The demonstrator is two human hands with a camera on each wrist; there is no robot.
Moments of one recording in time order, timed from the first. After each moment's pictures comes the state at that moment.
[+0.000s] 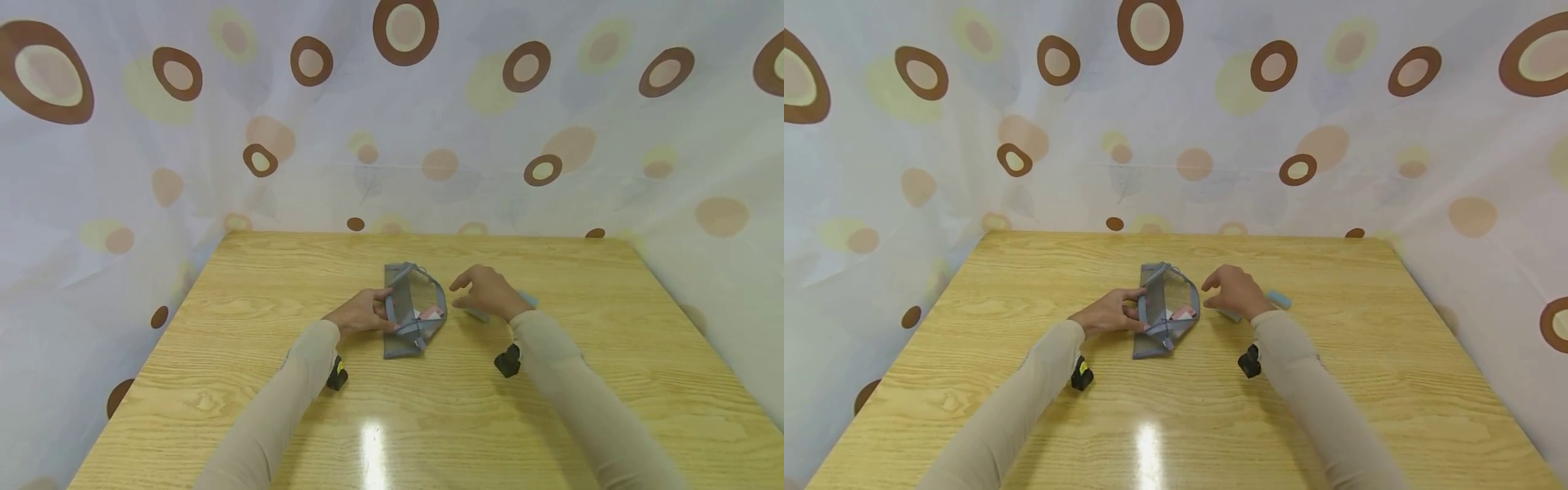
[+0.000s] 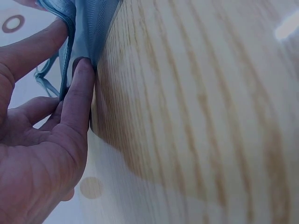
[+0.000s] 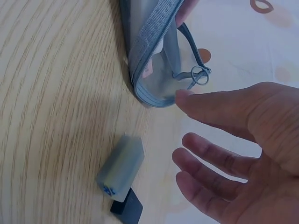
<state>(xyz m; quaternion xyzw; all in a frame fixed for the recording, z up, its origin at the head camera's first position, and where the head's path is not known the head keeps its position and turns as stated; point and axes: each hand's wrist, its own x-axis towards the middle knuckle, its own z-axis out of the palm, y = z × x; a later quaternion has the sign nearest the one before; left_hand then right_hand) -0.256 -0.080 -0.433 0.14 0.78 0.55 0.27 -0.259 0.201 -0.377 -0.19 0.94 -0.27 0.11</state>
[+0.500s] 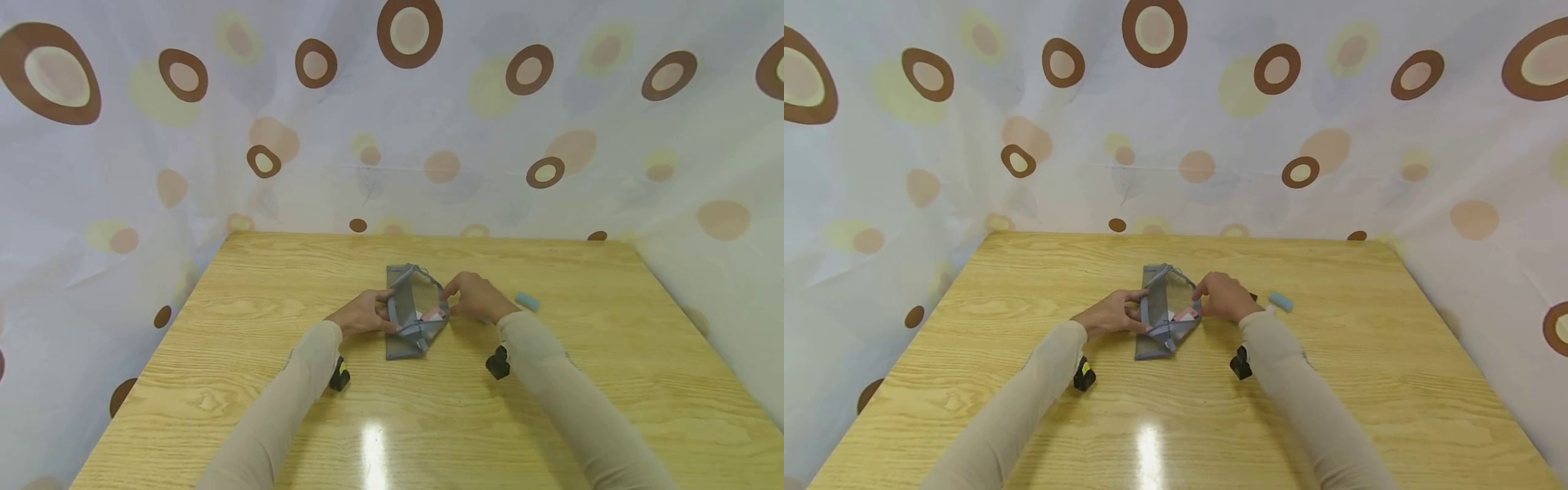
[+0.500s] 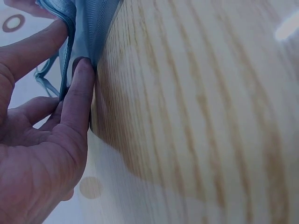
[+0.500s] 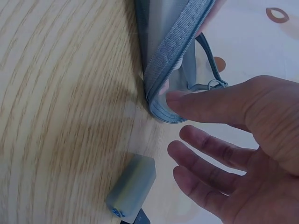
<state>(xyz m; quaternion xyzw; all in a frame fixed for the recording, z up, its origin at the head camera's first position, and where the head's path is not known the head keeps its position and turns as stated) -0.255 -0.081 -0.432 0.13 0.77 0.56 0.27 -0.261 0.180 -0.384 -0.20 0.94 -0.24 0.14</state>
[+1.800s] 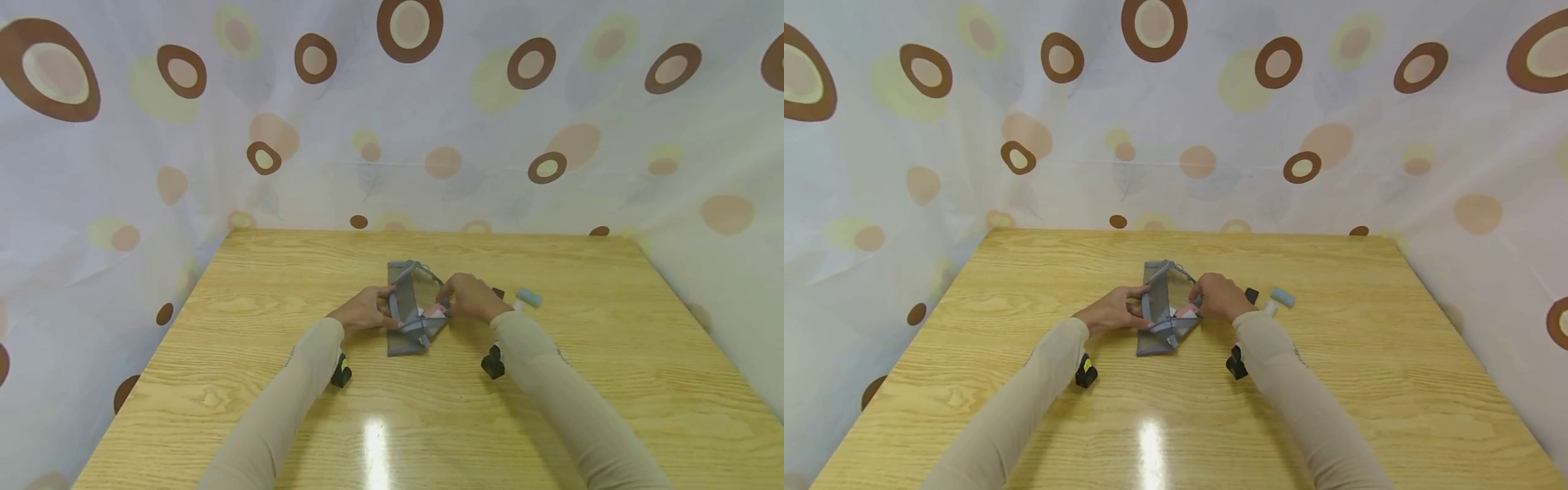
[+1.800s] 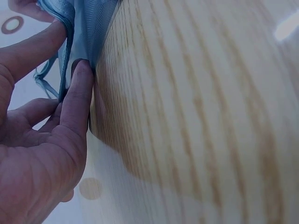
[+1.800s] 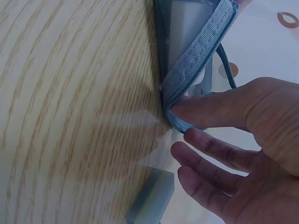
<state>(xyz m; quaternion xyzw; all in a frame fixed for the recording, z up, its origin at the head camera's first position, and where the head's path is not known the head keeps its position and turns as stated) -0.255 -0.080 -0.433 0.13 0.78 0.56 0.27 -0.264 0.172 -0.396 -0.21 0.94 -0.22 0.14</state>
